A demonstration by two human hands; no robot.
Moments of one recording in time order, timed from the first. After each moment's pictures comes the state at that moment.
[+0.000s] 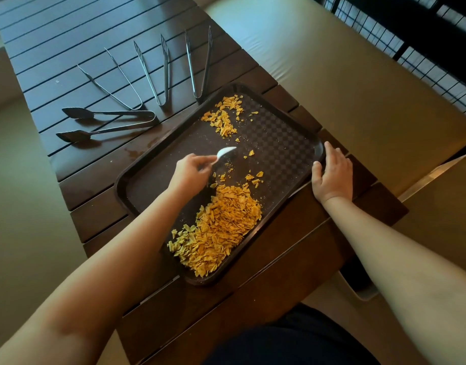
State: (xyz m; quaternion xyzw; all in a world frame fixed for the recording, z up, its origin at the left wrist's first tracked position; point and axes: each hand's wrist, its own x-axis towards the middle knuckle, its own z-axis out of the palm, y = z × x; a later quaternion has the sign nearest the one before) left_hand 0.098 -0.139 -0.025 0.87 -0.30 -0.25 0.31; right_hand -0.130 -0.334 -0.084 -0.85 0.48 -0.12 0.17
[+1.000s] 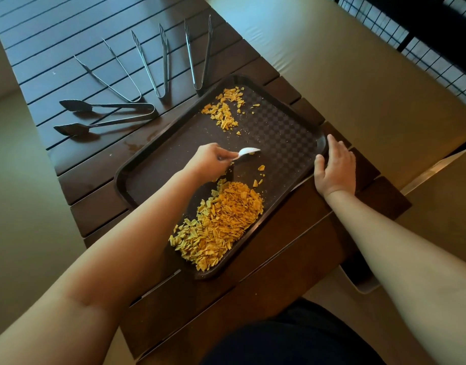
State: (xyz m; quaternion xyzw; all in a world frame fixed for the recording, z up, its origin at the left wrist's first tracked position) left_hand 0.095 -0.169 -0.022 0.84 -0.40 -0.32 0.20; right_hand -0.130 -0.334 -0.085 -0.85 0.48 -0.13 0.18
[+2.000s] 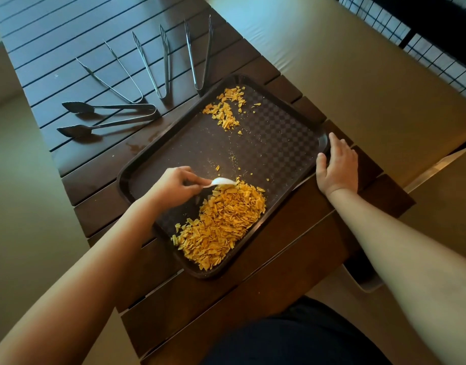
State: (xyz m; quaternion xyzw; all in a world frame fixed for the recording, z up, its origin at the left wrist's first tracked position) left_hand 0.111 -0.090 -0.016 0.82 -0.40 -0.35 0.20; right_hand -0.130 -0.335 -0.086 -0.85 0.48 -0.13 0.17
